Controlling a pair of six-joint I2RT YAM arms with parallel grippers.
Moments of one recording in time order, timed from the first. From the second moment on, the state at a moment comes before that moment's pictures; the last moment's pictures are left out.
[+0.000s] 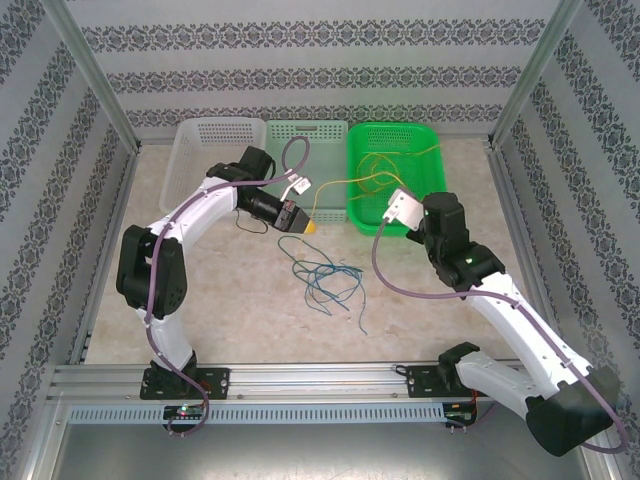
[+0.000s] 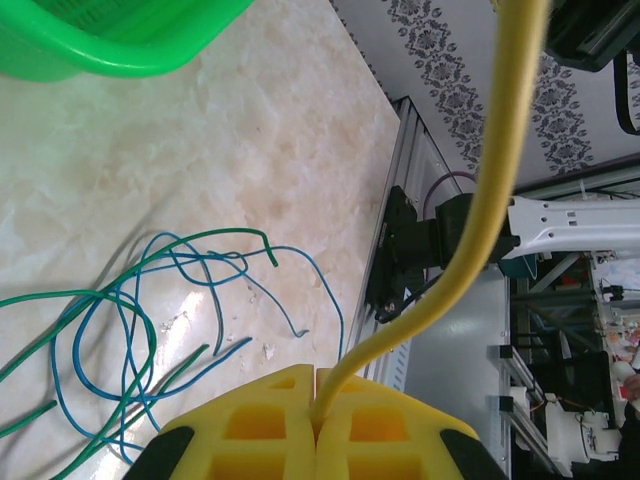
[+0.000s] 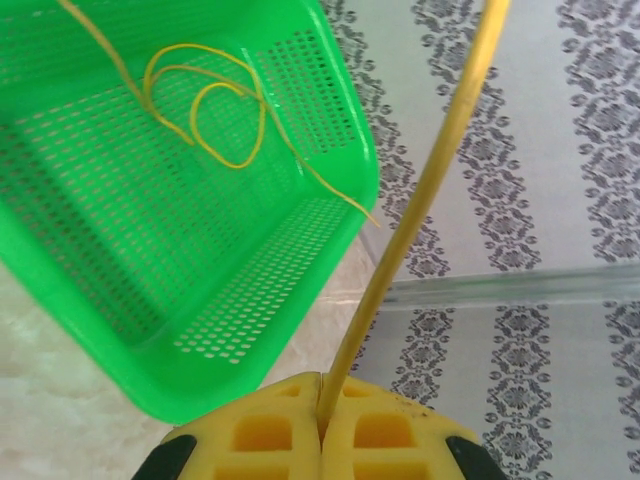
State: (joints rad) left arm -0.34 1.84 1.54 -0.95 1.08 0.19; right arm 0.42 0.99 0.86 -0.39 0.41 -0.92
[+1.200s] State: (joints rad) left arm -0.25 1.68 1.53 -0.80 0.59 0.02; right arm 0.28 1.48 1.48 -0.82 -0.01 -0.17
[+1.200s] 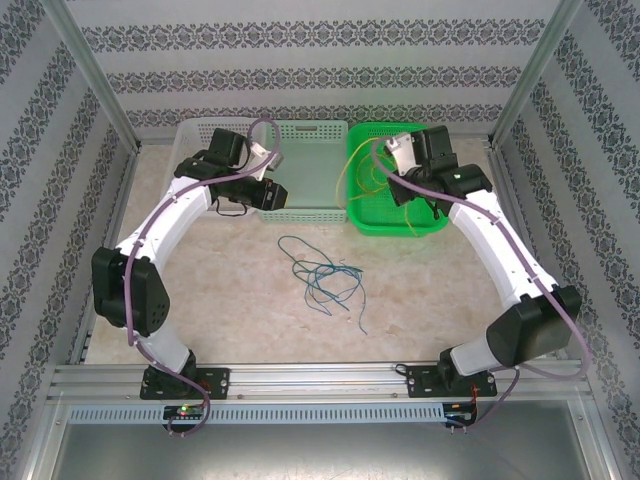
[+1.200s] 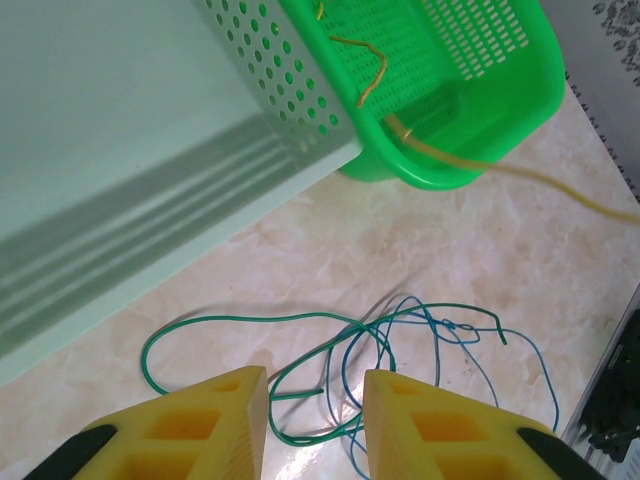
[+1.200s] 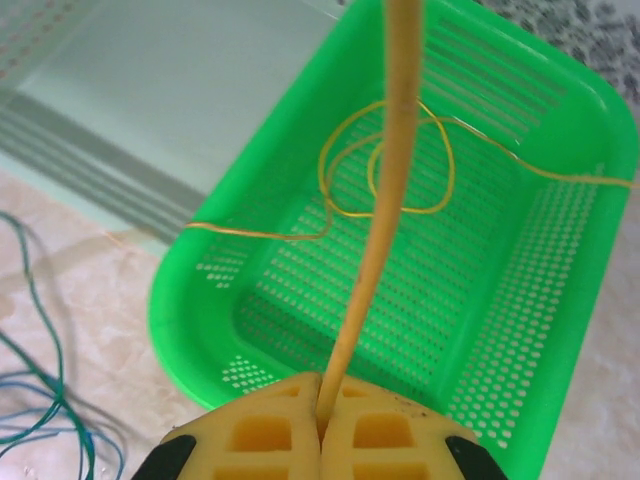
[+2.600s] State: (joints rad) left arm -0.25 1.65 1.32 -0.60 0.68 -0.14; right arm 0.01 2.05 1.80 -0.86 -0.25 0.37
